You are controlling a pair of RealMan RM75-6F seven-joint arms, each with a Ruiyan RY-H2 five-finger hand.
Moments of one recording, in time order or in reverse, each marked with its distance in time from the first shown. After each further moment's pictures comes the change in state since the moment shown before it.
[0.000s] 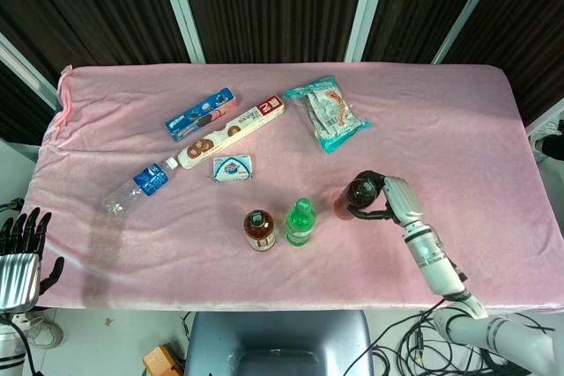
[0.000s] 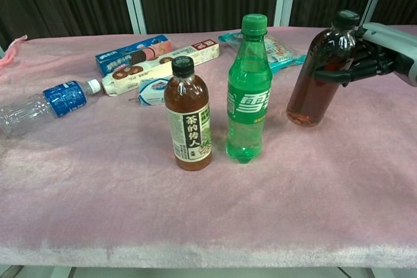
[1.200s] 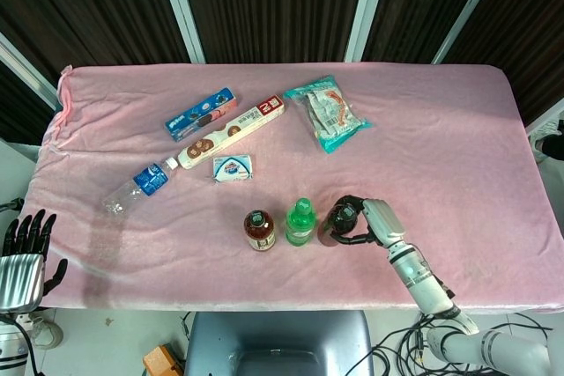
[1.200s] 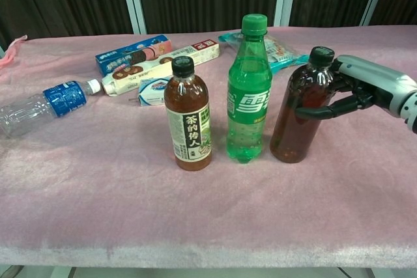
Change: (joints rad) left arm 0.005 0.002 -0.004 -0.014 0.009 -0.029 0.015; right arm -0.006 -0.033 -0.067 -0.075 -0.013 -0.022 -0.097
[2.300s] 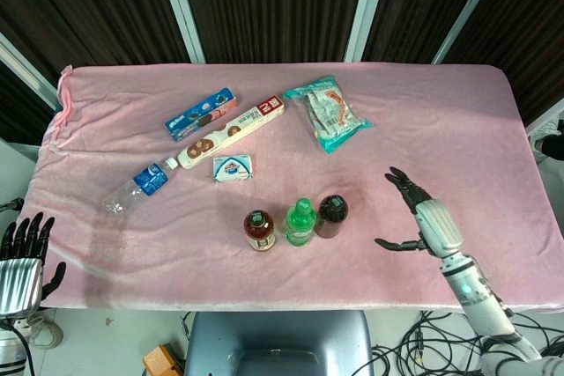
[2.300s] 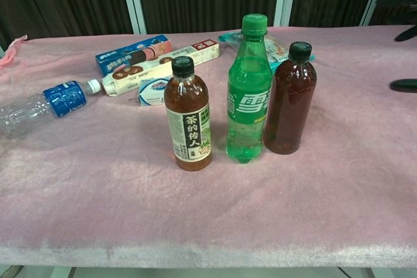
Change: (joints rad) left arm 0.025 0.013 0.005 -0.032 0.021 0.042 0.024; right arm -0.157 0.276 -0.085 -0.137 -0.142 0.297 -0.066
